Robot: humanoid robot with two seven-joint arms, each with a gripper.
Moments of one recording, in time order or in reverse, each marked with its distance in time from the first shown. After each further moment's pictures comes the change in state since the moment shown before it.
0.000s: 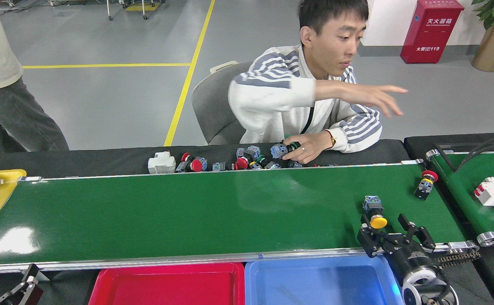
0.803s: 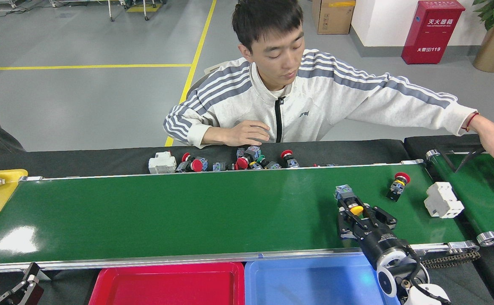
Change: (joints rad) left arm -0.002 0.003 0.004 0.000 0.000 -0.005 0.000; right arm -0.012 0.001 0.087 -0.102 -0.018 -0.396 0.003
